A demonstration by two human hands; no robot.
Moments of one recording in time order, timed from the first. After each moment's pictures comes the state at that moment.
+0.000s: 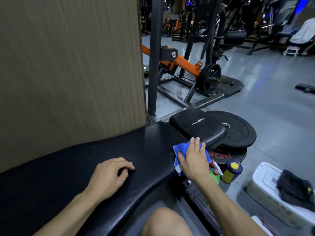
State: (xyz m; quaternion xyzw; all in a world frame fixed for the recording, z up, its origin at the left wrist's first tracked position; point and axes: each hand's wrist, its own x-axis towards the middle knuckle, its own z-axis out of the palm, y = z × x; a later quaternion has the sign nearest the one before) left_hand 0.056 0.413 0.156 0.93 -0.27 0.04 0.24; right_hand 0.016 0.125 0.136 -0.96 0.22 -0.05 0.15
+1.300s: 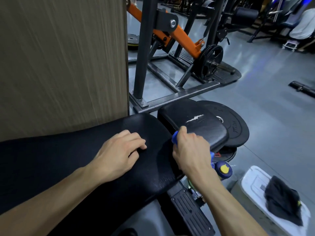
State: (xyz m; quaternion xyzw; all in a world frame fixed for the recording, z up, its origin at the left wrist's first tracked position) left_hand 0.154 0.292 0.124 0.88 -0.40 0.06 0.23; right_hand 0.083 0.083 0.167 -0.99 0.14 -0.06 -0.02
